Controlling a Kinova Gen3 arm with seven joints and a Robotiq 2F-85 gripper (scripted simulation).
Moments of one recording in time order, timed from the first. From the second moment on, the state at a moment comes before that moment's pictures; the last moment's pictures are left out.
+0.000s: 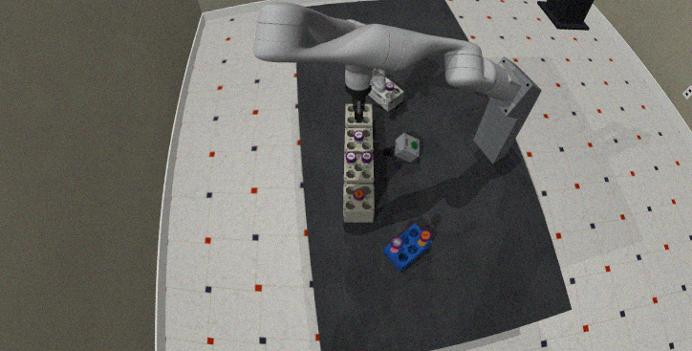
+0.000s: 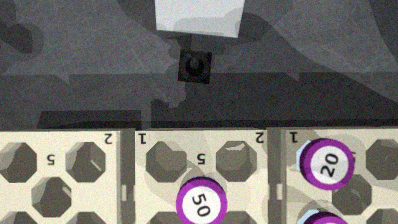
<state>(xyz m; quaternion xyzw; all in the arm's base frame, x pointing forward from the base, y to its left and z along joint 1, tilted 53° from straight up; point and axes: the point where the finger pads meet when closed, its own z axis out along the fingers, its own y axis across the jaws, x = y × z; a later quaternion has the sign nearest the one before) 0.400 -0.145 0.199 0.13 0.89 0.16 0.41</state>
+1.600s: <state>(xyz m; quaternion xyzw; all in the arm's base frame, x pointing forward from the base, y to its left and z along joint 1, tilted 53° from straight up) 0.373 -0.028 0.201 -0.18 0.94 -0.01 0.28</state>
